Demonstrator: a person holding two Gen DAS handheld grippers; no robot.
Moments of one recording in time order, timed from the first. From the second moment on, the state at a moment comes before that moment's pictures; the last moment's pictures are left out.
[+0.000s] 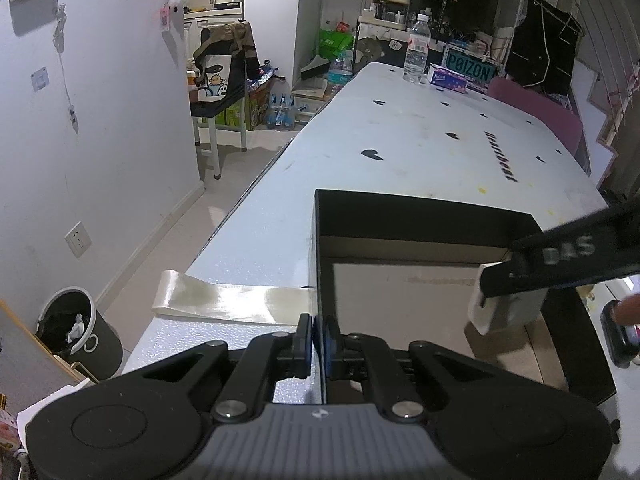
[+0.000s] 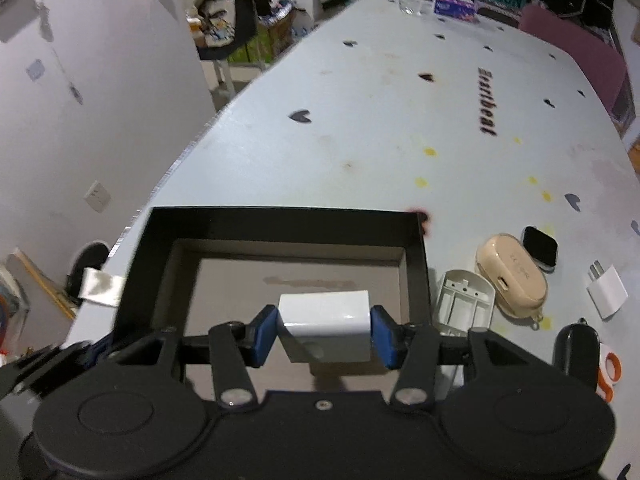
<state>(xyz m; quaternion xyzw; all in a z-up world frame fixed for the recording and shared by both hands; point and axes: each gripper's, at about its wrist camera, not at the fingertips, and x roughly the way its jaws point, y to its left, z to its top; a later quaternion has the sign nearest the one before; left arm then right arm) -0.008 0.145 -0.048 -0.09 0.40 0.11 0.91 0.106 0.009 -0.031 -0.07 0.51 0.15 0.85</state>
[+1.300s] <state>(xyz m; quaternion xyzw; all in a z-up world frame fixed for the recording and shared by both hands) -0.011 0.145 -0.047 -0.09 0.40 0.11 0.91 0.117 -0.010 -0.040 -0.02 0.48 0.15 0.87</state>
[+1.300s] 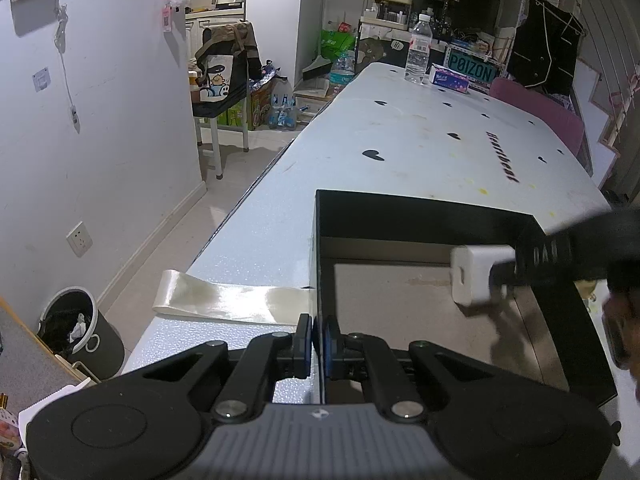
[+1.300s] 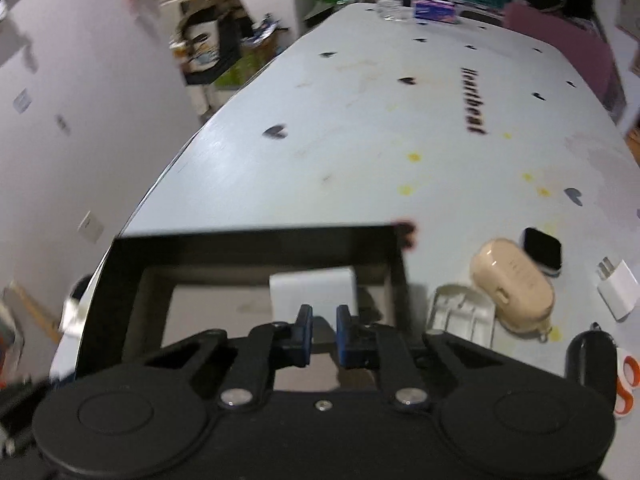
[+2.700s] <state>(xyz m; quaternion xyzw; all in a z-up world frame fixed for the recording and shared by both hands) -0.010 0.146 -0.048 -0.10 0.40 0.11 0.91 -0.018 -0.153 -0.010 0.03 0.32 0.10 0.94</state>
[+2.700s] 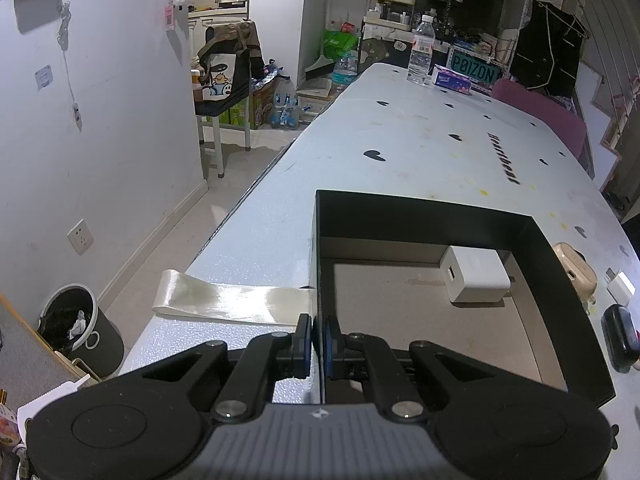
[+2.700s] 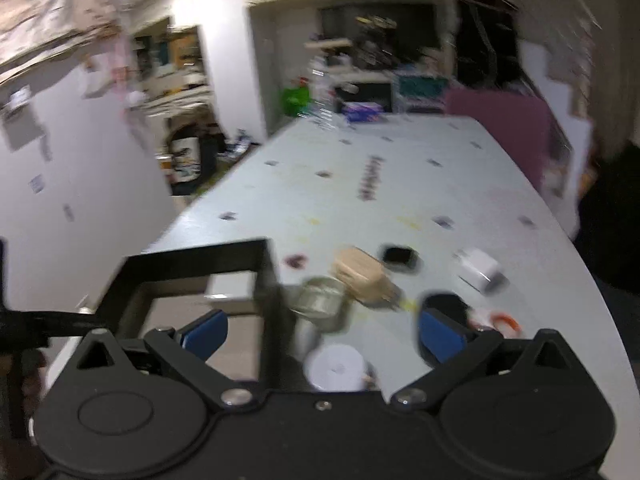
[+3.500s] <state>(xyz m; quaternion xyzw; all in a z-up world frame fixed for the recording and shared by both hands) -0.010 0.141 -0.046 -0.09 0.40 0.12 0.90 0.003 -0.159 -0.075 -0.06 0.34 0.19 0.92</state>
